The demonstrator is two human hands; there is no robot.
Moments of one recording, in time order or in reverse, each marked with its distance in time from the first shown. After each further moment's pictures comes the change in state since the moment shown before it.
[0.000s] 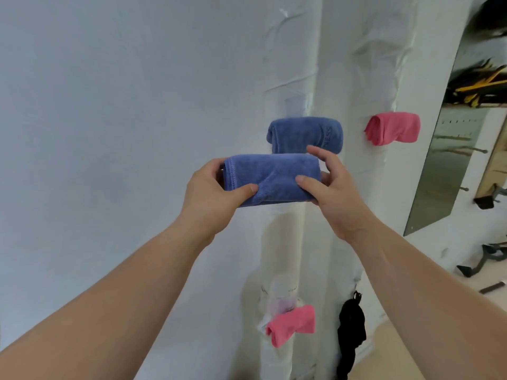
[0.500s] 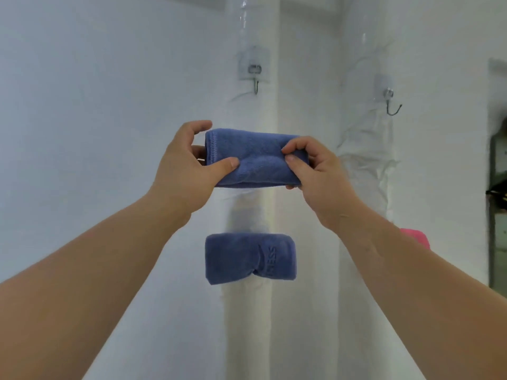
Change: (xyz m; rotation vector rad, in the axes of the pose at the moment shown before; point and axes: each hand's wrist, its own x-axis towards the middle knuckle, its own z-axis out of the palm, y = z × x) left_hand 0.123 0.166 0.090 0.136 0.359 0.355; right_hand 0.201 -0.091 -0.108 0.089 -0.142 -0.527
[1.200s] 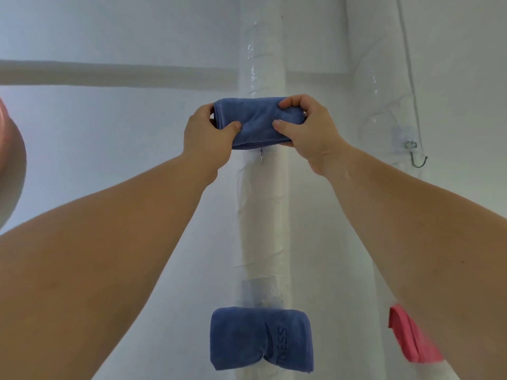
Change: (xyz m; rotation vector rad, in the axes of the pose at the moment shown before) left_hand 0.143 0.089 0.023 0.123 0.282 0.203; right_hand 0.179 -0.057 -0.011 0.137 -0.008 -0.186
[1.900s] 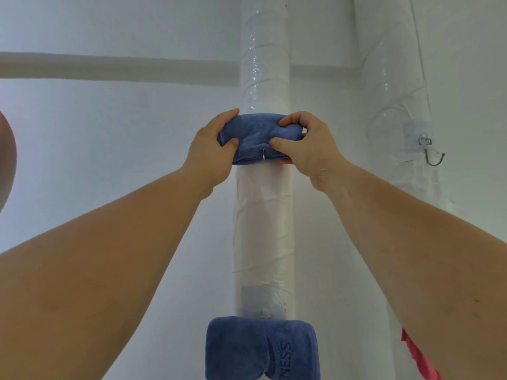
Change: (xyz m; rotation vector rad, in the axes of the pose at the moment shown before) left_hand 0.000 -0.041 0.007 0.014 -0.171 0.119; right_hand -0.005 0.038 0.009 -0.038 0.022 0.077
